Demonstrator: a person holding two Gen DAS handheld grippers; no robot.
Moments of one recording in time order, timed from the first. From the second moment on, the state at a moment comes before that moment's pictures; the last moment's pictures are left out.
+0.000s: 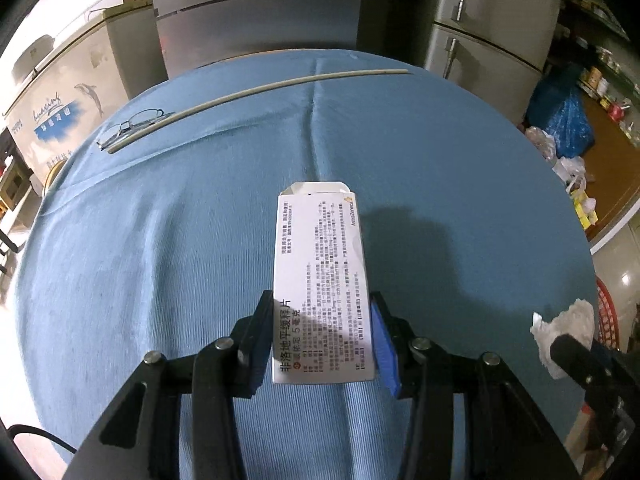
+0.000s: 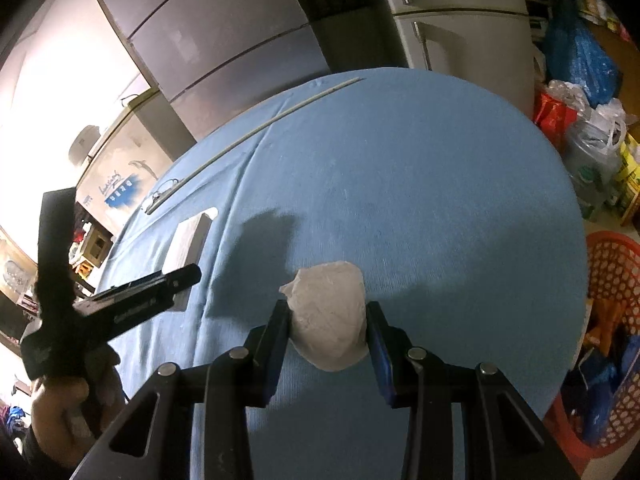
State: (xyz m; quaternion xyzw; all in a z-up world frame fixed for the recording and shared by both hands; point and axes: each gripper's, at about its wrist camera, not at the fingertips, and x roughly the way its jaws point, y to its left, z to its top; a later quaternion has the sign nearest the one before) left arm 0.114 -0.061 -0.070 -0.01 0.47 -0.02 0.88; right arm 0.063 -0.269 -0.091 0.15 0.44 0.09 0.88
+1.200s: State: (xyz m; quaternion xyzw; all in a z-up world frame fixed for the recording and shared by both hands) left arm 0.055 -0.141 -0.067 0.05 0.46 -0.09 0.88; right arm 0.003 -0.353 -0.089 0.21 0.41 0.01 0.89
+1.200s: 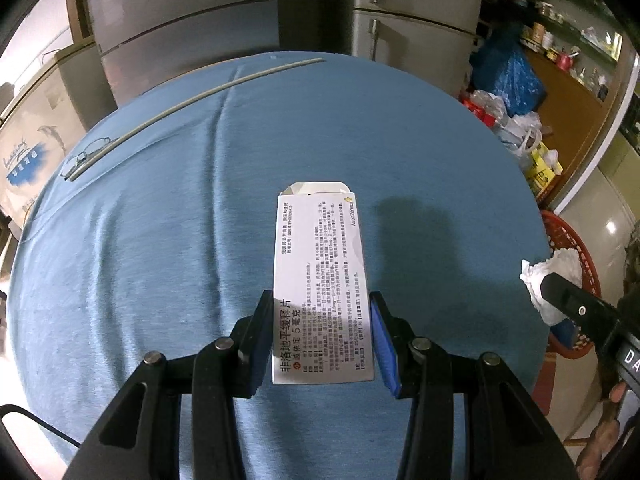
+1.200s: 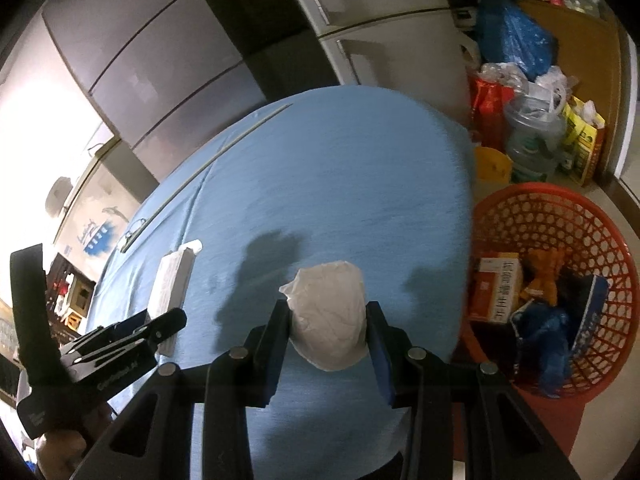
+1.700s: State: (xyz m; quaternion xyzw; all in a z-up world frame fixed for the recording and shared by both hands) left arm 0.051 -0.157 -0.065 0.06 0.46 -0.10 0.88; right arm -0.005 -0.364 -0.084 0.21 0.40 0.00 0.89
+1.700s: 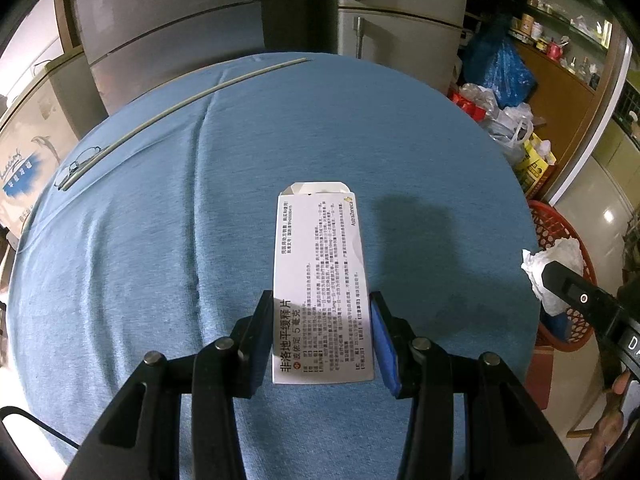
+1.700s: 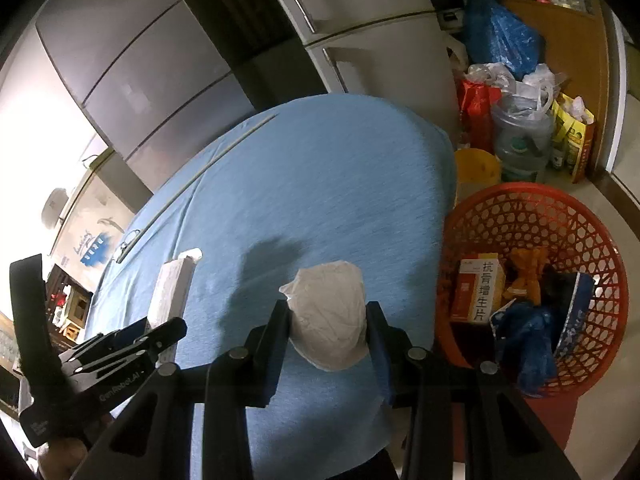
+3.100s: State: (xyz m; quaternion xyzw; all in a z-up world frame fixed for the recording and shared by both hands) left arm 0.051 -0.195 -0.067 0.08 0.46 -0.15 0.87; right arm -0.043 -0.434 -0.076 0.24 0.38 -0.08 0.89
